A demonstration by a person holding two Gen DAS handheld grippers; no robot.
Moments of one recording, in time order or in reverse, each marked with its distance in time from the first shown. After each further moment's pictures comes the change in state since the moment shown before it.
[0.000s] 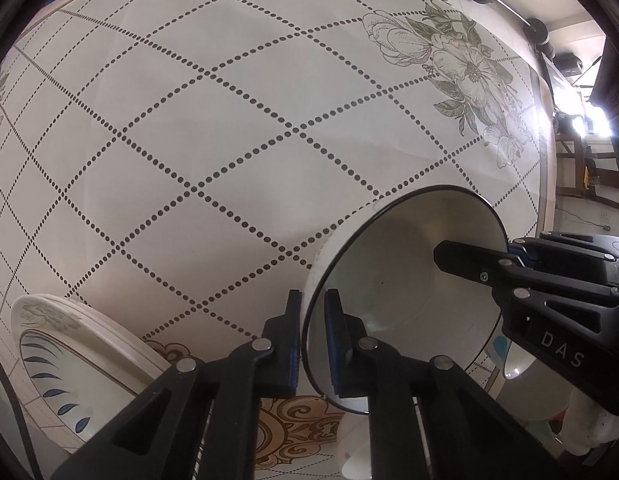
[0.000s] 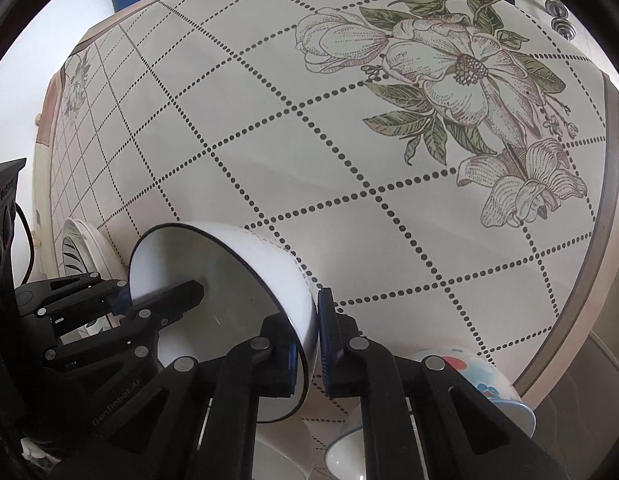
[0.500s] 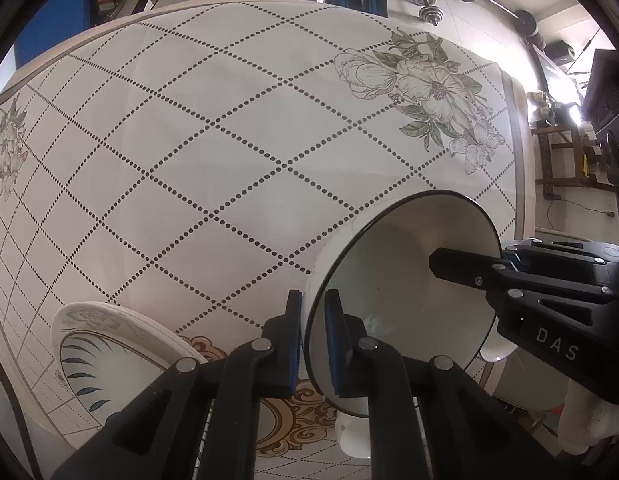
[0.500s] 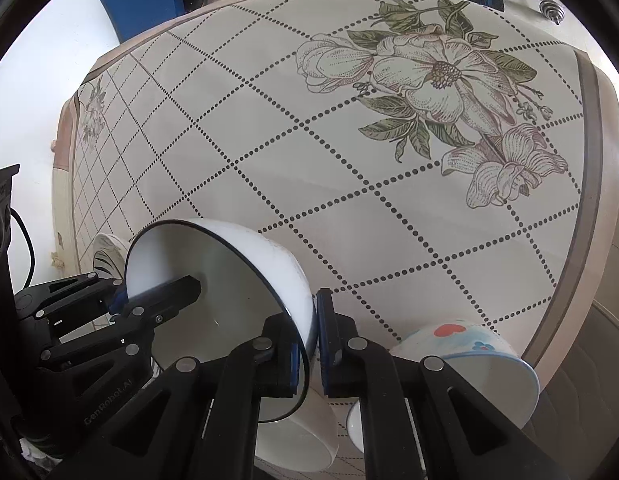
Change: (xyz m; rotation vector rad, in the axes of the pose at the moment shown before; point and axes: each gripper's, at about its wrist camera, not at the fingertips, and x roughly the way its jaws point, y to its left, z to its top) left arm -0.049 -0.022 0.008 0.065 -0.047 0.040; right arm -0.033 -0.005 -0.014 0.075 -0.048 0.079
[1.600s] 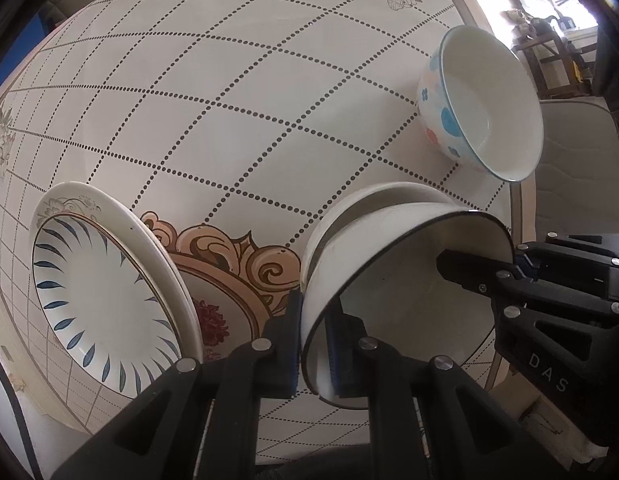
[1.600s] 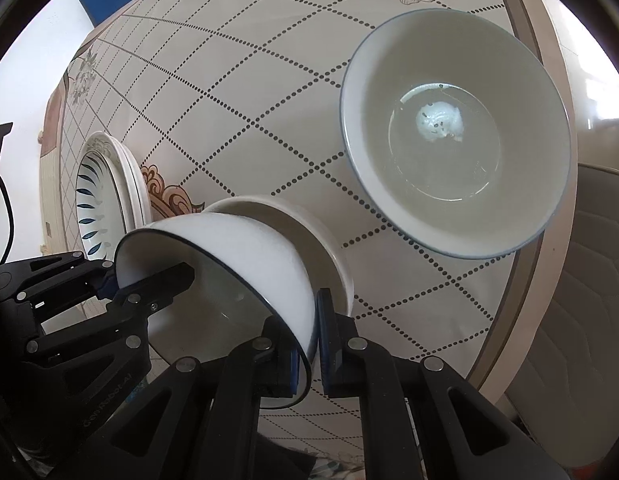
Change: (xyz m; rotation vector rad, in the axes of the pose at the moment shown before) left arm 0.017 -0.047 -0.109 0.205 0.126 0.088; right arm 0.023 0.001 -0.154 0.123 0.011 -0.039
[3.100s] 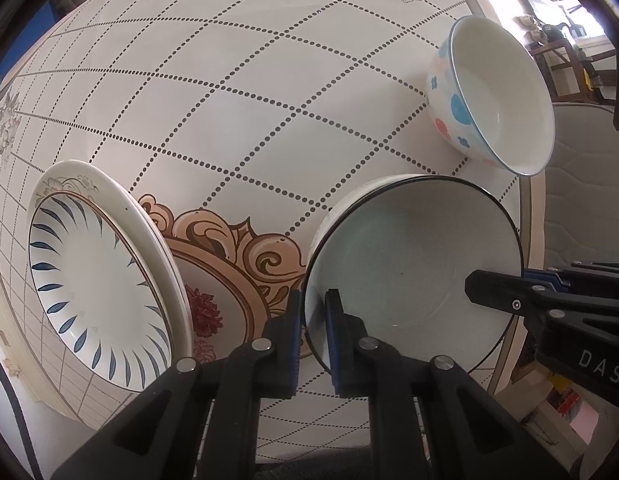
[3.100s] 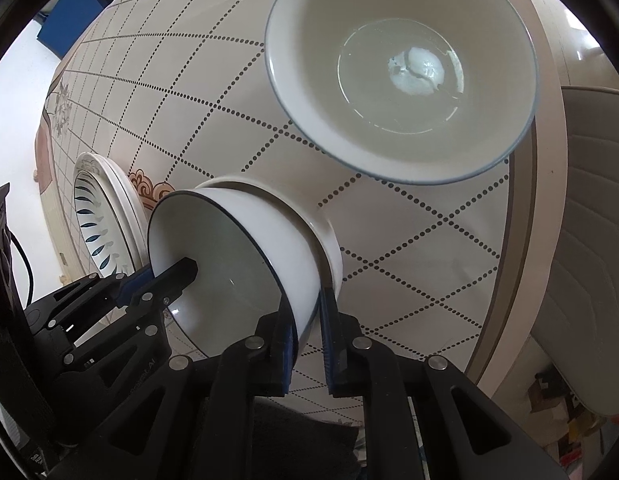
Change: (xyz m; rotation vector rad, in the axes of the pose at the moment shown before) left arm 0.017 -0.002 -0.007 -0.043 -0.003 0.016; right arm 0.004 -0.023 -0.008 0.189 0.096 0.069
